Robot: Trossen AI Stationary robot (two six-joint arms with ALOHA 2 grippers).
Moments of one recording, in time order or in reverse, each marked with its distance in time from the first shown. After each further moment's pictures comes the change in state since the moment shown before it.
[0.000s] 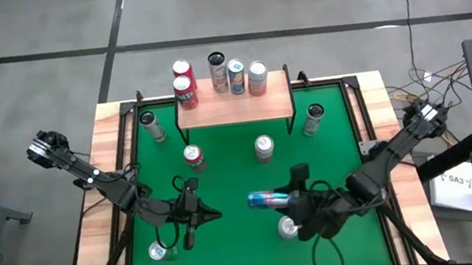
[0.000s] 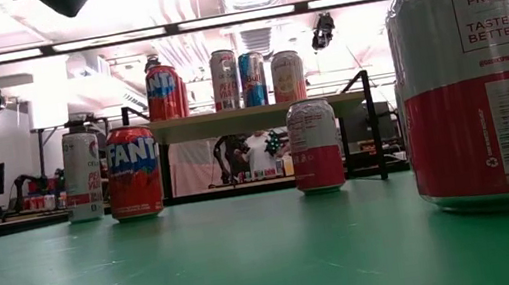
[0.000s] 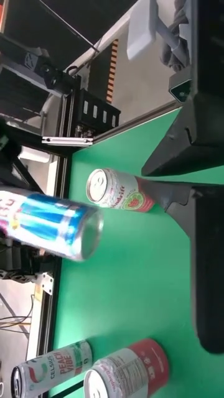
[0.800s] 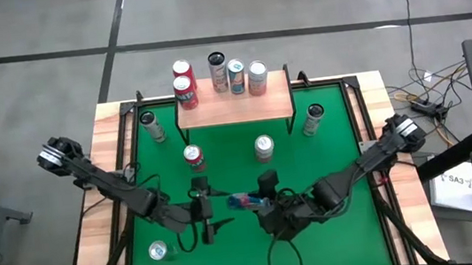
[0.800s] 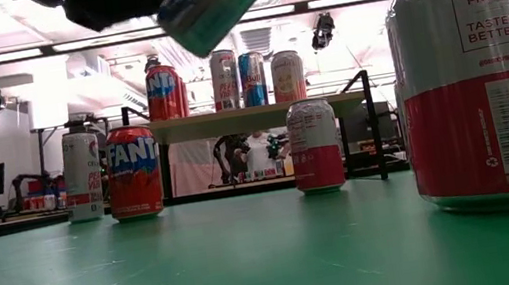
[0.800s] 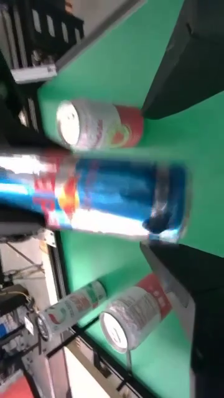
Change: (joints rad) left arm 0.037 0.191 -0.001 0.106 -0.180 0.246; right arm -0.106 0.220 0.112 0.098 -0.056 -0.310
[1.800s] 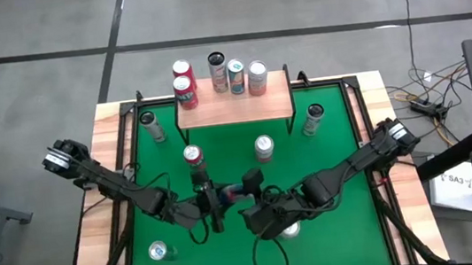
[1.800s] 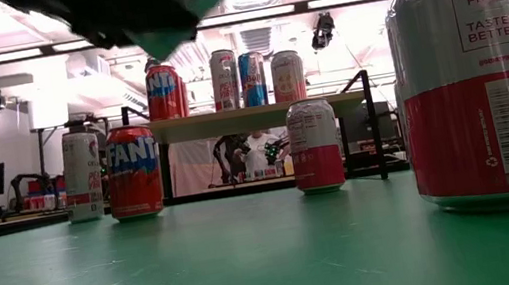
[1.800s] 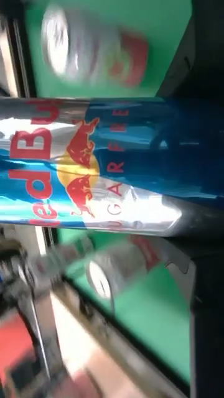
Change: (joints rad) left arm 0.038 0.070 0.000 0.046 -0.148 0.004; right arm -0.050 0.091 0.205 0.010 -0.024 -0.139
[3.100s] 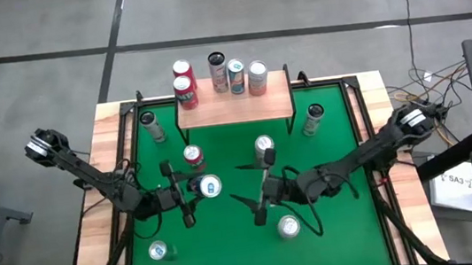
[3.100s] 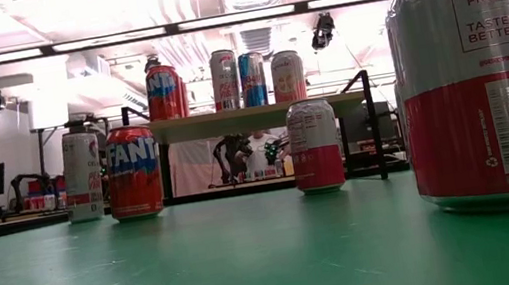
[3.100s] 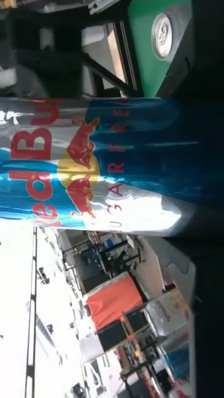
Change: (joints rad) left arm -0.105 -0.322 -0.290 0.658 -0.112 0.597; right arm -0.052 -0.196 -0.577 1.199 0.034 0.043
